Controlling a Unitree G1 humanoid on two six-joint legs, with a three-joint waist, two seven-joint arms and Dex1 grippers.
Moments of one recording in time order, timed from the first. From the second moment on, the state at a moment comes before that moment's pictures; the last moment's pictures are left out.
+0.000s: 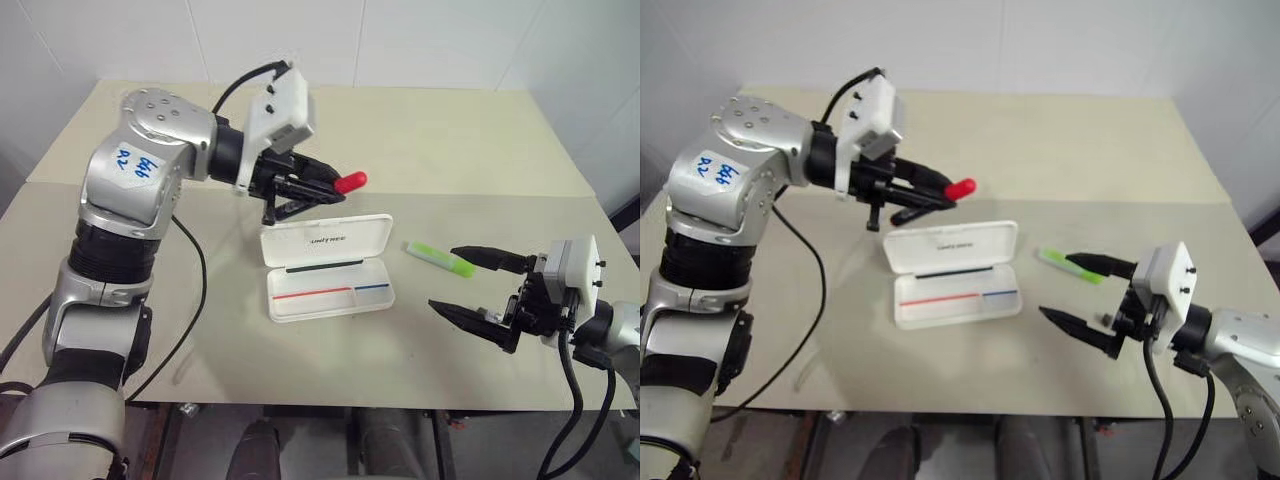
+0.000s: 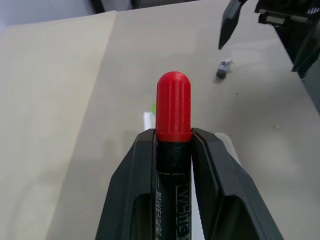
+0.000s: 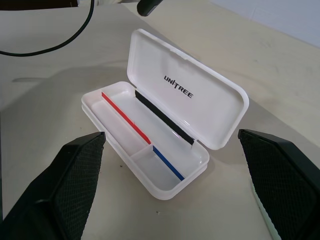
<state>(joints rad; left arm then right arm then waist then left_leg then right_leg) -1.14 0.61 -0.22 -0.02 -0.27 0.75 -1.21 0.06 -0.82 -0.39 -0.59 0.72 0.46 0.92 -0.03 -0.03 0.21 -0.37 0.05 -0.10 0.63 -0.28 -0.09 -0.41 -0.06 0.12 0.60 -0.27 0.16</state>
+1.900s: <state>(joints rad) -1.01 0.41 -0.60 -0.02 0.17 0.72 -1.05 0.13 -0.80 -0.41 -0.66 0.71 0.46 0.83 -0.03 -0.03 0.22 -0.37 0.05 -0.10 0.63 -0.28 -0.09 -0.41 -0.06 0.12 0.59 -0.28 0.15</state>
